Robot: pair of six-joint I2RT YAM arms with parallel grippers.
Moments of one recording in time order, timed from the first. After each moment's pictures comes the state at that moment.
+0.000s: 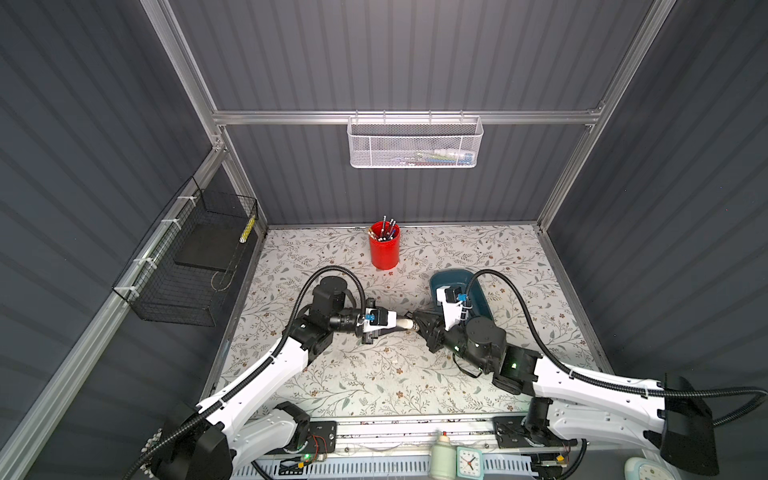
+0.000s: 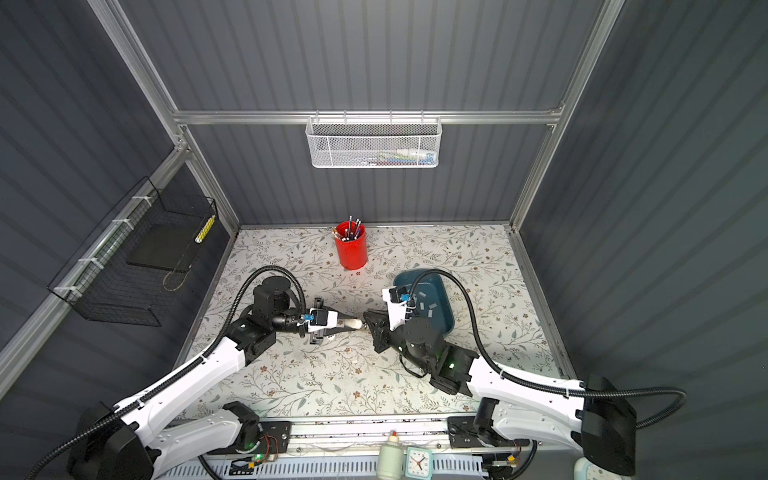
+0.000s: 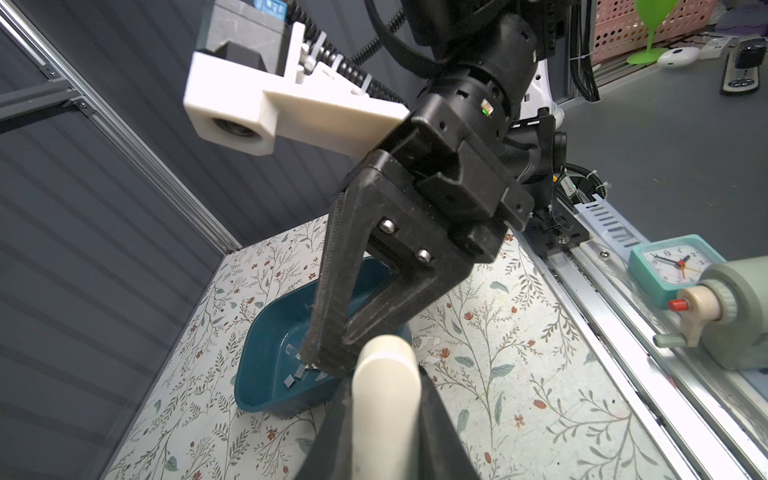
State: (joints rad) left arm -0.56 1.09 0.73 -0.04 0.98 0.77; right arm 1.05 1.04 0.58 0.29 0.23 0.49
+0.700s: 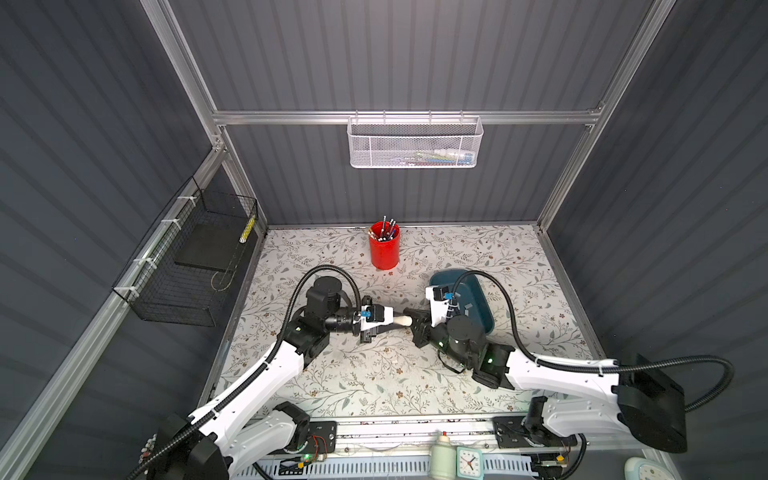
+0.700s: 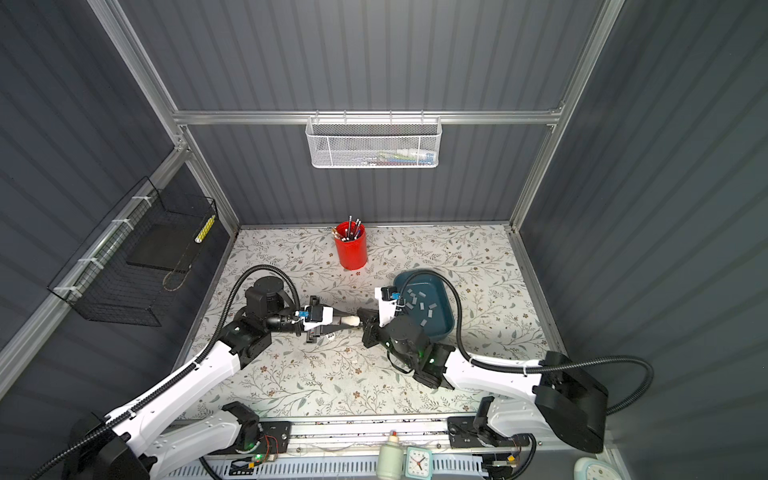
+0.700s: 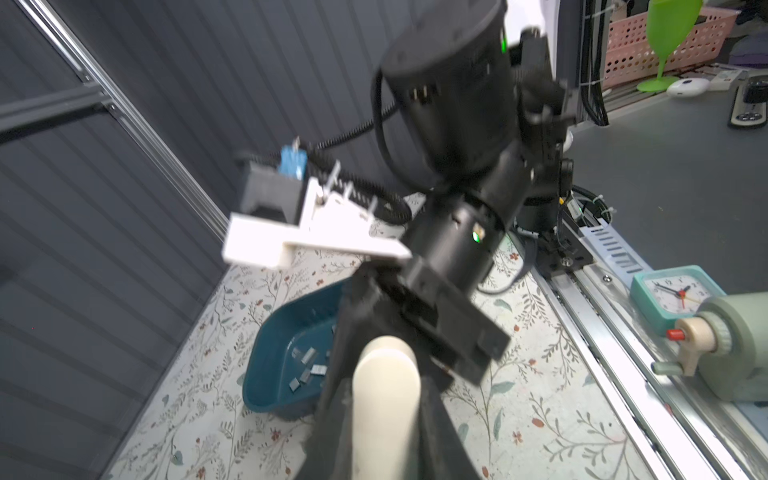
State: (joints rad) left arm -0.56 1.03 0.73 0.02 0.97 0.66; right arm 1.06 1.29 0.57 0.49 0.23 0.58
